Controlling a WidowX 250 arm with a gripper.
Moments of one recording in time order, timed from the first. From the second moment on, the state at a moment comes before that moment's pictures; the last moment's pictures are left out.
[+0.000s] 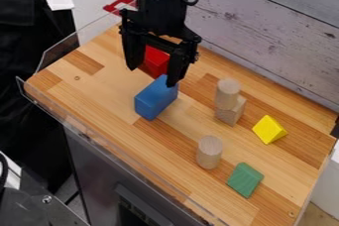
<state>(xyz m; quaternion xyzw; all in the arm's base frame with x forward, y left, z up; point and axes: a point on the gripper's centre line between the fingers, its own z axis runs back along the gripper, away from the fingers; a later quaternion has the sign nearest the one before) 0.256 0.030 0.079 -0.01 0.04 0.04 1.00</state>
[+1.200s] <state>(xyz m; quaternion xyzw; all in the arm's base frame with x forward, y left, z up) 0.259 0.043 0.031 -0.06 0.10 0.02 0.99</state>
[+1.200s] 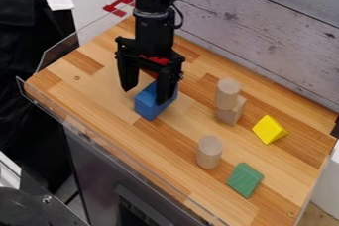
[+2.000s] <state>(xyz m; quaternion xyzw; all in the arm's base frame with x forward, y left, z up) 0.256 0.039 0.014 -0.06 0.11 0.05 0.99</state>
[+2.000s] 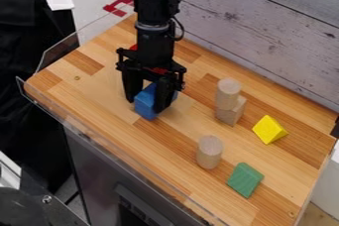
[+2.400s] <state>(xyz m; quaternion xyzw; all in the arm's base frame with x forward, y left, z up) 0.253 0.034 0.032 -0.05 0.11 0.04 0.99</state>
